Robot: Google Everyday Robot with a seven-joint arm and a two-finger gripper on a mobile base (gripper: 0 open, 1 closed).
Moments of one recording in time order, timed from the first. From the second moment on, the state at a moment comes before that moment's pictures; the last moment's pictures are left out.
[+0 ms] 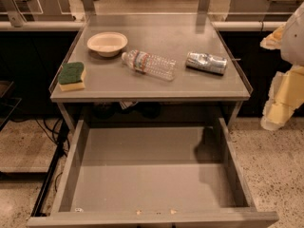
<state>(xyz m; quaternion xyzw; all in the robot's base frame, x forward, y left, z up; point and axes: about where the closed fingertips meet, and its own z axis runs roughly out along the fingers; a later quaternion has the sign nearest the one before) 0.438 -0.216 0.978 -0.60 0.78 -0.04 0.16</state>
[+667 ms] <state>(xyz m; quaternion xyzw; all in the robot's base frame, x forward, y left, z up) 0.439 -0.213 0.980 -0.61 0.77 -0.04 0.17</state>
